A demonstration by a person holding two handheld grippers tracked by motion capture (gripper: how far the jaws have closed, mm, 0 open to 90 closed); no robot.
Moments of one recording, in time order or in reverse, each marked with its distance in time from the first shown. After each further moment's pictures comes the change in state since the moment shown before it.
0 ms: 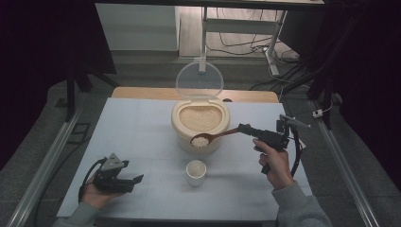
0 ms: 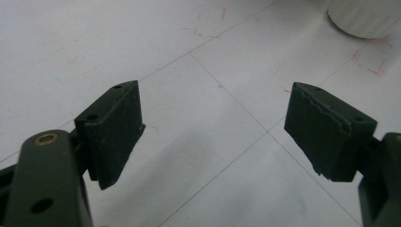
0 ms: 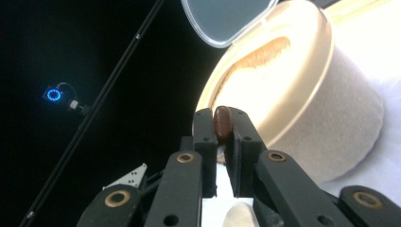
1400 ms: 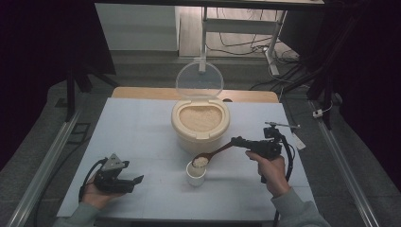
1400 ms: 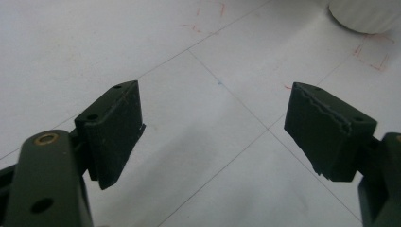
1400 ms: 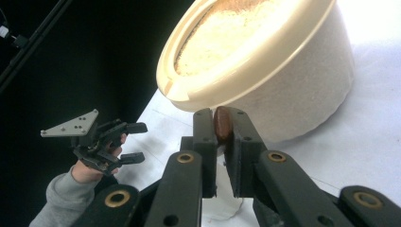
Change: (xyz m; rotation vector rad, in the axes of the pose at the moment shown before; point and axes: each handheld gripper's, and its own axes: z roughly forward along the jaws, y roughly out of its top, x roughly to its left) left arm 0.000 -0.001 0.002 0.010 -0.004 0.008; right arm 0.008 -0.020 0.014 0.175 -0.156 -0.201
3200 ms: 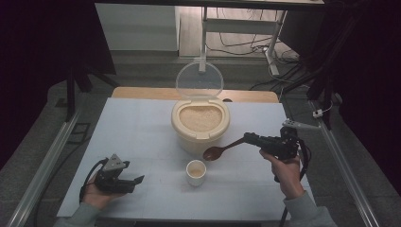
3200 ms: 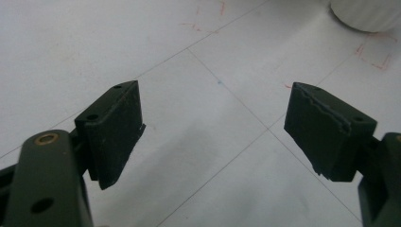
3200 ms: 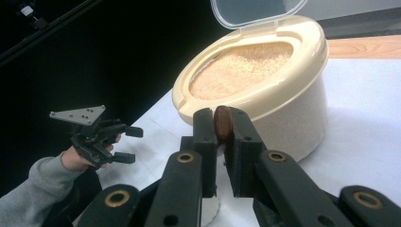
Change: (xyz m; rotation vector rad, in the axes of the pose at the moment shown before) left arm -0.002 0.000 0.001 0.002 0.004 0.000; right arm 0.007 0.005 -0.044 -0.118 0.025 -0.255
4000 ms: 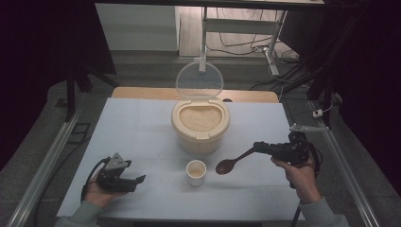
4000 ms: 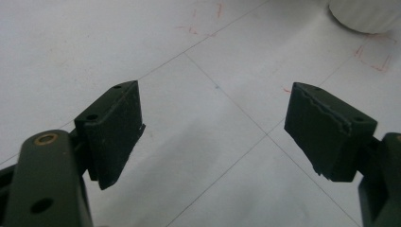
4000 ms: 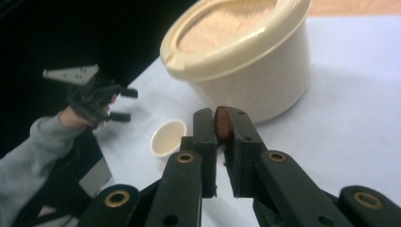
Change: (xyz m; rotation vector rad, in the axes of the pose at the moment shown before) left arm 0.000 0.004 0.004 0.006 -0.006 0.011; right arm -0.014 -0.007 -0.022 0.161 -0.012 -0.001
